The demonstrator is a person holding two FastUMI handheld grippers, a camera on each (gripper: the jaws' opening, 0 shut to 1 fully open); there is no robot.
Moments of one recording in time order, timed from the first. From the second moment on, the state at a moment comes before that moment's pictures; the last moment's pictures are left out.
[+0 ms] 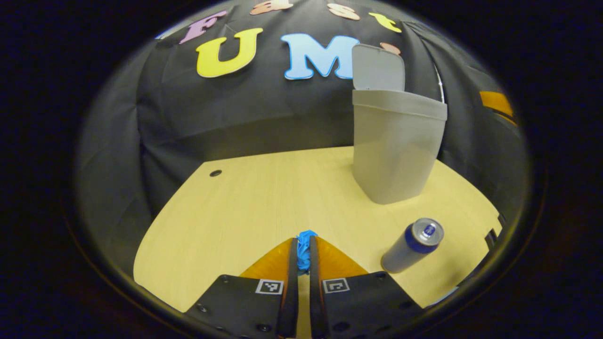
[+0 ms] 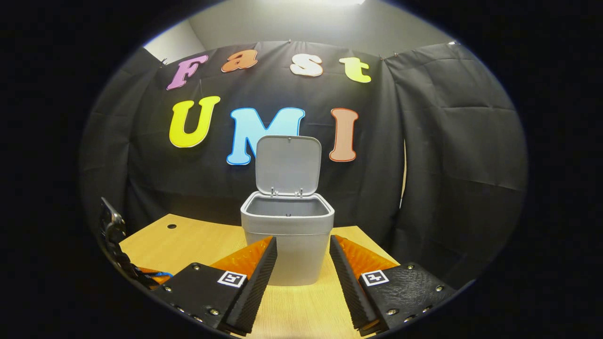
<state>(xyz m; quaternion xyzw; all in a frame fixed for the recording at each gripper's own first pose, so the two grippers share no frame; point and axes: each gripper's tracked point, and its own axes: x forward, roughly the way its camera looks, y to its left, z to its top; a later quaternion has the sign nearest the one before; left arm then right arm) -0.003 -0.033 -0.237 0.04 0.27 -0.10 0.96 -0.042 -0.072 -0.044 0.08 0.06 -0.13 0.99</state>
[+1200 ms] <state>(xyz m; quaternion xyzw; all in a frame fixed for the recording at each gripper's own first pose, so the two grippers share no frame) 0.129 -0.227 -0.036 0.04 0.03 -0.22 0.98 -0.056 -0.132 -0.059 0.08 0.08 -0.20 0.97</state>
